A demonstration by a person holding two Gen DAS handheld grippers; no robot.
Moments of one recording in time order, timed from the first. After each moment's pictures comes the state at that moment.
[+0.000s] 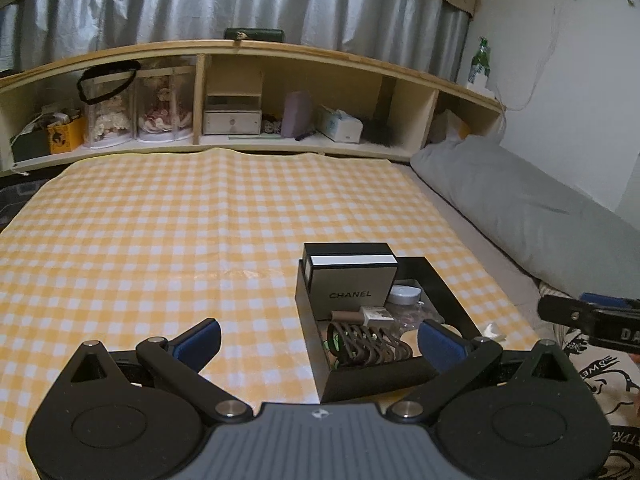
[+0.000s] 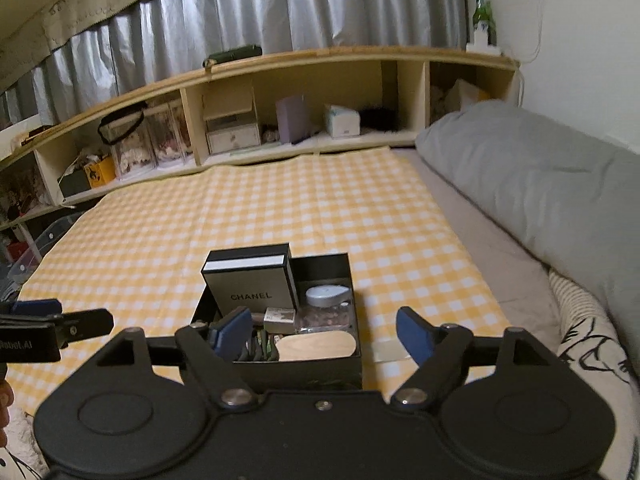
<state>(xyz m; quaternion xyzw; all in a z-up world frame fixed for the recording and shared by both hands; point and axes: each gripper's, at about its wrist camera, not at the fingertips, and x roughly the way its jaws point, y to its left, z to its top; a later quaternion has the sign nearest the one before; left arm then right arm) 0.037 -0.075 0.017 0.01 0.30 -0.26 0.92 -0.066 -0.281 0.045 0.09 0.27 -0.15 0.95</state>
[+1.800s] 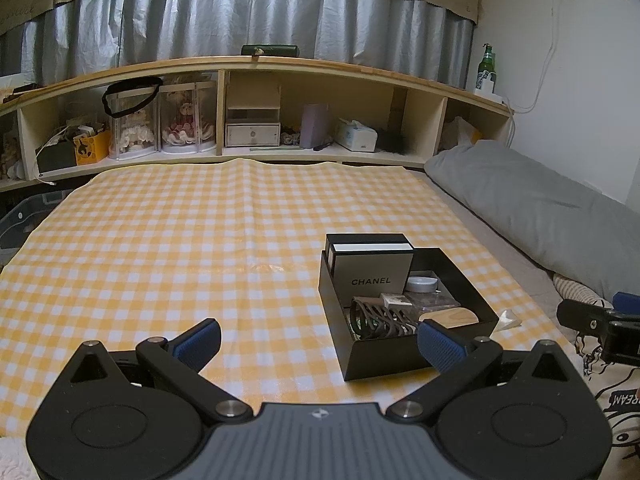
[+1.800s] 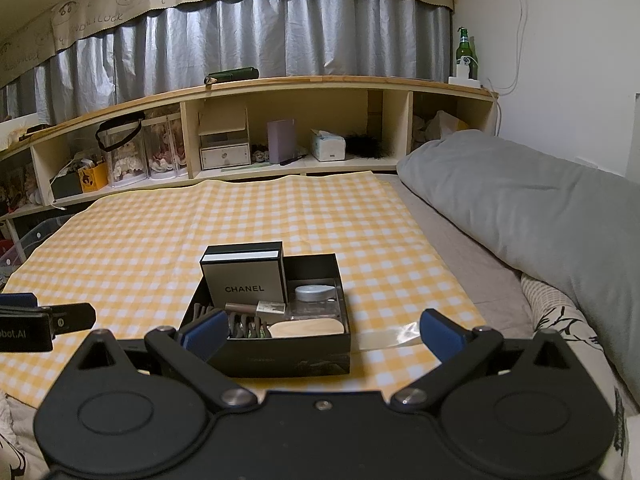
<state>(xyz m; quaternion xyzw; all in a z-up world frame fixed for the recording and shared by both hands) 0.003 -0.054 0.008 0.03 0.28 -0.24 0.93 -0.107 -0.246 0.030 0.05 0.24 -0.19 0.95</state>
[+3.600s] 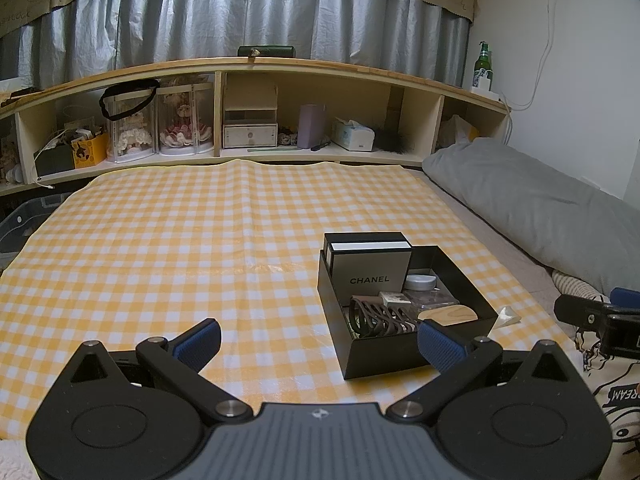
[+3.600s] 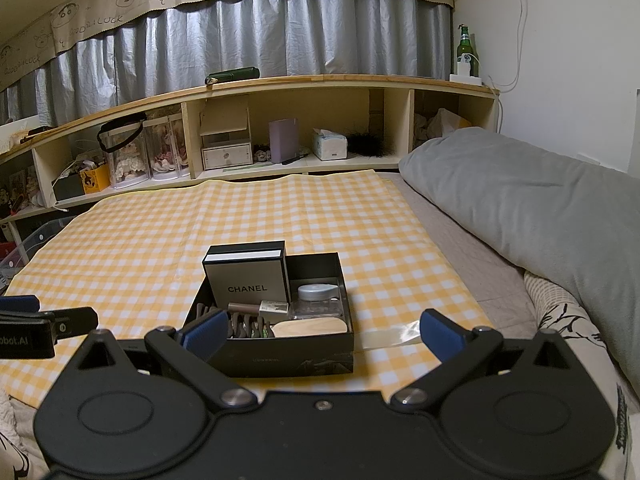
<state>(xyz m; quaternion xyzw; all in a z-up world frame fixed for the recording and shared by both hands) 0.002 -0.054 0.008 0.03 0.27 -0.24 0.93 -0.107 -0.244 0.031 0.05 0.24 -0.19 0.95</state>
